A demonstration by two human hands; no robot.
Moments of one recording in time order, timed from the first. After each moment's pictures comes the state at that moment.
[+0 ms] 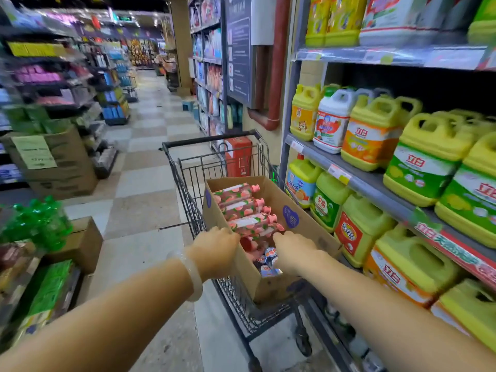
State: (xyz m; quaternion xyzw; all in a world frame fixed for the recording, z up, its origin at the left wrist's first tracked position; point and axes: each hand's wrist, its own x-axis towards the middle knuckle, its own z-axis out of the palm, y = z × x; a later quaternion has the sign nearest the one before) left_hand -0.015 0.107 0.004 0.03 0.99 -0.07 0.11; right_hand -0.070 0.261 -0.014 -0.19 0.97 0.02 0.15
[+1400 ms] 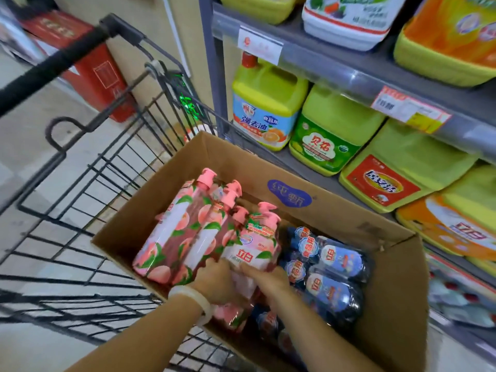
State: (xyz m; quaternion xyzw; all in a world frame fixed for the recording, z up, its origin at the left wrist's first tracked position) left_hand -0.453 -0.016 -0.246 0.10 0.86 0.06 0.49; right_hand -0.392 0.096 -0.277 0.52 0.53 -0.64 0.19
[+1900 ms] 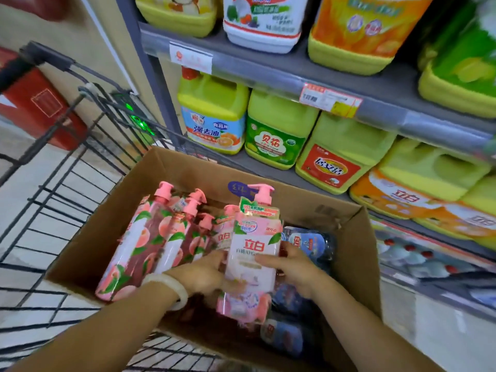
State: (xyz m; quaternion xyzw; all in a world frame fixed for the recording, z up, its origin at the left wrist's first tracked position) left_hand -0.465 0.014 -0.219 0.13 0.67 0.37 0.63; right_hand -0.356 0.183 -0.224 0.42 0.53 -0.73 0.14
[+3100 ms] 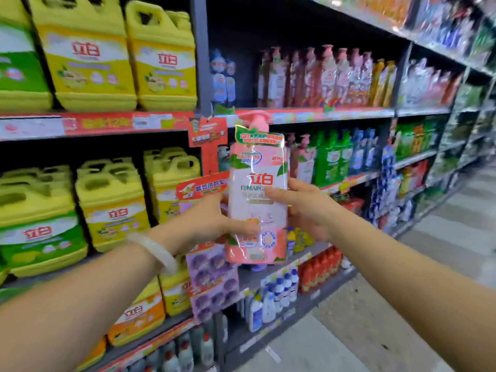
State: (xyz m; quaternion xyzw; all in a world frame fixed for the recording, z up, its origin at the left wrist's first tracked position) left_hand 0.085 0.433 0.150 0.65 0.52 0.36 0.43; right_hand 0.276 0.459 0.154 0.40 0.57 -0.55 -0.45
